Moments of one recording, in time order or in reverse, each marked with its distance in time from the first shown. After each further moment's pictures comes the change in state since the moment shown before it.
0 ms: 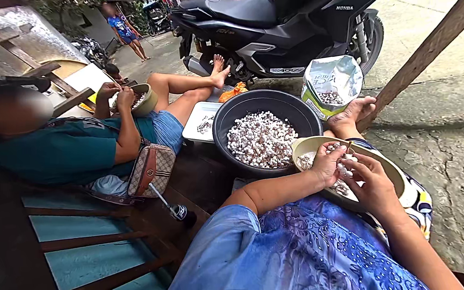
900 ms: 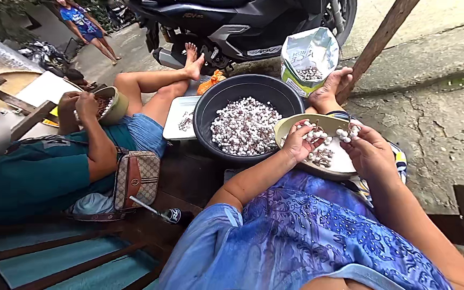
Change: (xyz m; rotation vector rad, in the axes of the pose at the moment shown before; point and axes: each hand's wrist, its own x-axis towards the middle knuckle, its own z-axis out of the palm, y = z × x) left_hand 0.006 0.018 -0.028 -0.041 -0.024 -0.100; right_hand 0.013 -0.008 -0.011 0.962 0.320 0.564
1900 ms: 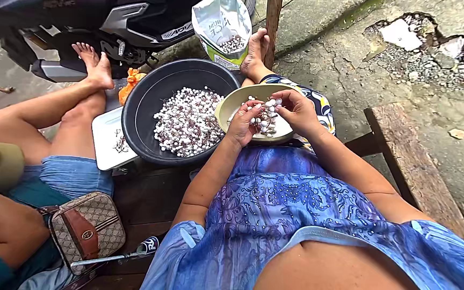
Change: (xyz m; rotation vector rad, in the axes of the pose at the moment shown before) left_hand -0.017 0.003 -0.005 0.375 -0.293 -0.087; right_hand -0.012 -0.001 -0.010 -0.595 -0.054 -0.258
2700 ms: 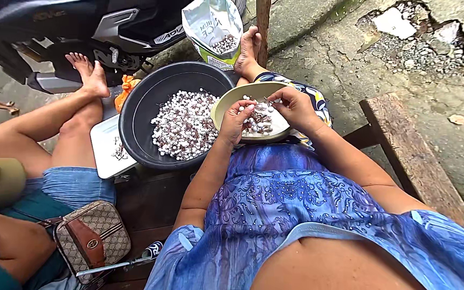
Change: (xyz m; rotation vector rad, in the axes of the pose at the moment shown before) left_hand -0.001 0.009 -0.008 0.241 0.004 0.146; right_hand 0.001 0.001 -0.009 -0.208 0.029 -0.136
